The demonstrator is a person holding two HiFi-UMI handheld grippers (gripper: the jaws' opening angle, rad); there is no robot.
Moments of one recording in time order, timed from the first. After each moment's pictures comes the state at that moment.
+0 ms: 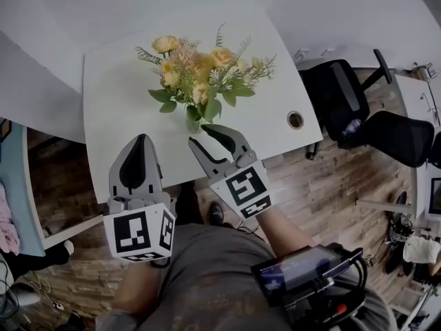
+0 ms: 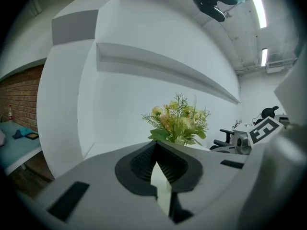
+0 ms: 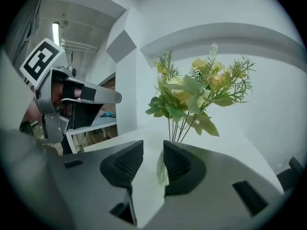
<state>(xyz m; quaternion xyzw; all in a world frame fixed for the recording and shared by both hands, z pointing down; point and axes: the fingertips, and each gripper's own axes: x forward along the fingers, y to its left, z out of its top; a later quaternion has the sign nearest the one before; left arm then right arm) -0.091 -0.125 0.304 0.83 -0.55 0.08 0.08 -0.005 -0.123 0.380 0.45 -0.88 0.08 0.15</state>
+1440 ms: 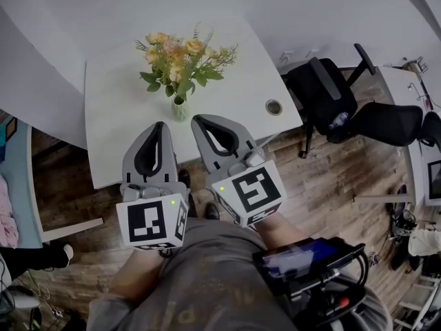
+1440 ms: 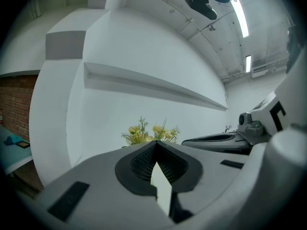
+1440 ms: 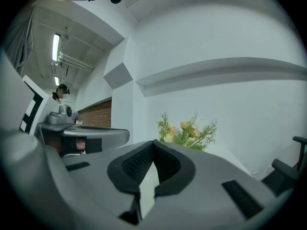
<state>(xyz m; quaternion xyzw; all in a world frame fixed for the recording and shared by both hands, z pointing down) -0.027 -0.048 0.250 0.86 -0.51 0.03 0.02 0.029 -0.046 0.261 0.52 -0.85 0.03 0.04</state>
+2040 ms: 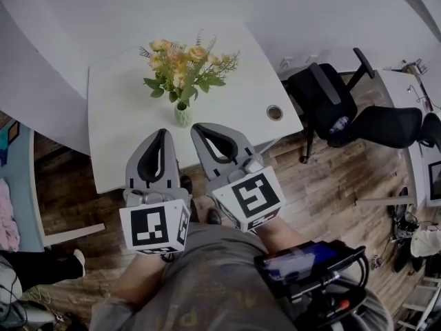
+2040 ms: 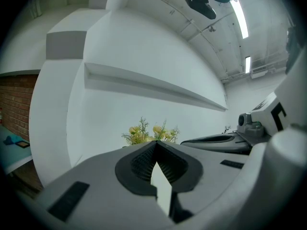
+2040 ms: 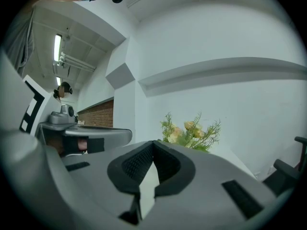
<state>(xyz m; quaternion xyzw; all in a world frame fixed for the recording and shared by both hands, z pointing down) -0.032 -0.045 0.249 0.86 -0.51 0.03 0.02 0.019 -0.043 0.261 0.51 -0.86 0.03 0.04</state>
